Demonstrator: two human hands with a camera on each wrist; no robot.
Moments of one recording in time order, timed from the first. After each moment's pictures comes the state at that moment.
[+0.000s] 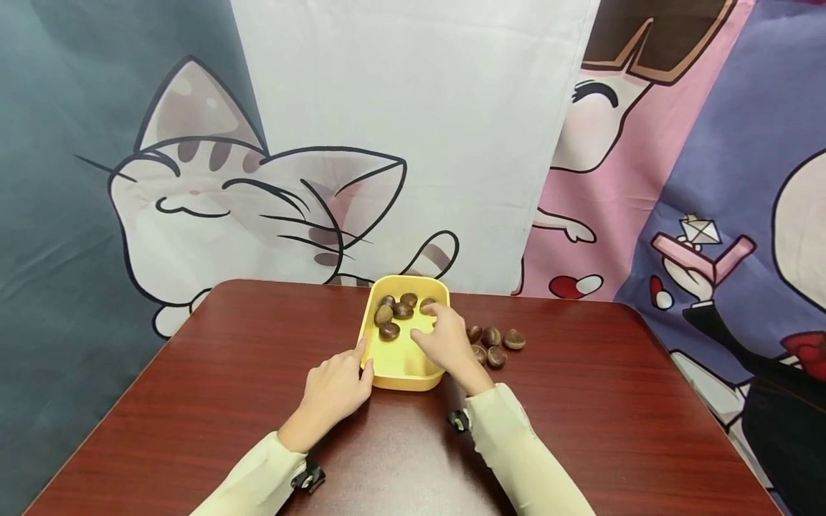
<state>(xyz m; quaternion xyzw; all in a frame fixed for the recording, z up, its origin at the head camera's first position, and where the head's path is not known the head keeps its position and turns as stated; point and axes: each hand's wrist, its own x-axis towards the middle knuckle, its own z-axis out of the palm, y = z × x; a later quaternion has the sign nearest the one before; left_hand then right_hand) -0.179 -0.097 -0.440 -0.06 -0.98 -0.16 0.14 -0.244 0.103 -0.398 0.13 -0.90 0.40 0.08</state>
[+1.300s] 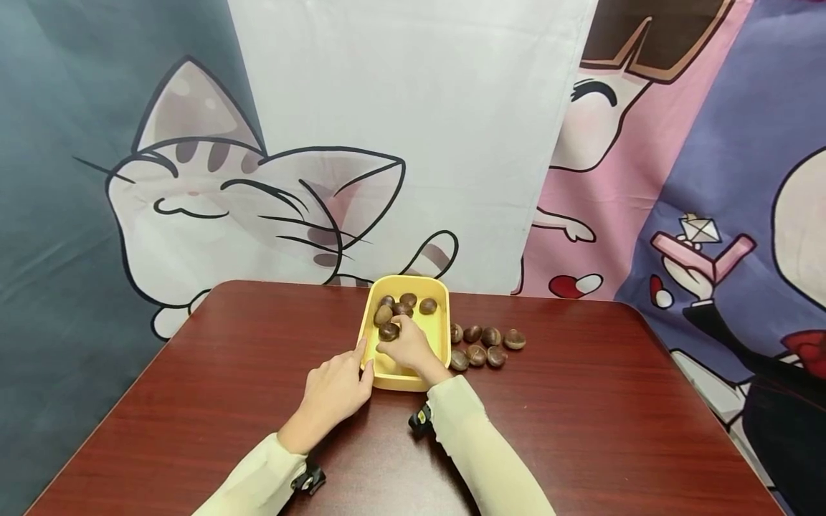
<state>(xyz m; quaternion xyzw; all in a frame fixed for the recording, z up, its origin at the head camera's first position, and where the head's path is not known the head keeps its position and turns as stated) -0.180 -0.094 -0.441 -0.06 -0.98 -0.15 0.14 -0.268 0.049 -0.446 0.11 -0.88 0.47 -0.04</state>
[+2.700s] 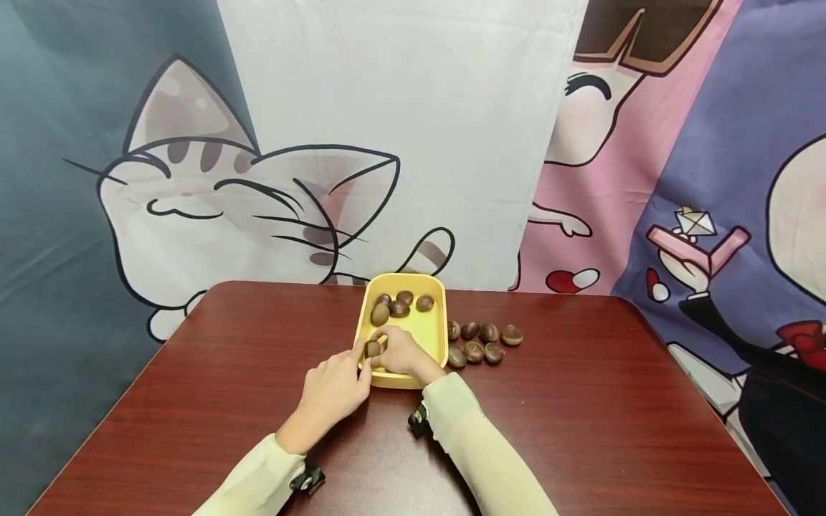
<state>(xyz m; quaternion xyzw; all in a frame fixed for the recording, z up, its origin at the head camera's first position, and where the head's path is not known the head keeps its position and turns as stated) -0.181 -0.094 -0.442 -0.07 -0.98 -0.15 0.14 -0.267 0.047 -0.448 0.23 -0.88 0.41 -0.11</state>
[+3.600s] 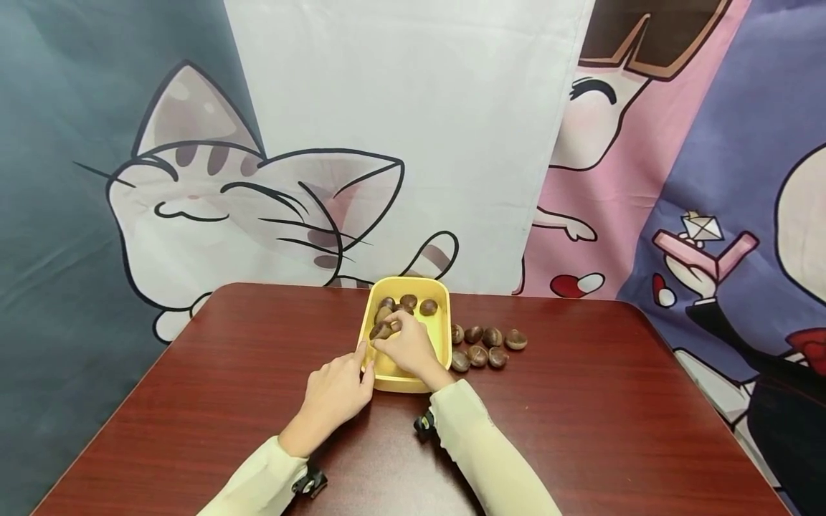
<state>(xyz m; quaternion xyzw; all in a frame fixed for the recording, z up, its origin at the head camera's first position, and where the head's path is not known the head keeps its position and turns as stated) -0.181 -0.093 -0.441 -0.06 -0.98 -0.15 0.13 -0.260 0.052 -0.435 0.15 -0.87 0.48 0.04</state>
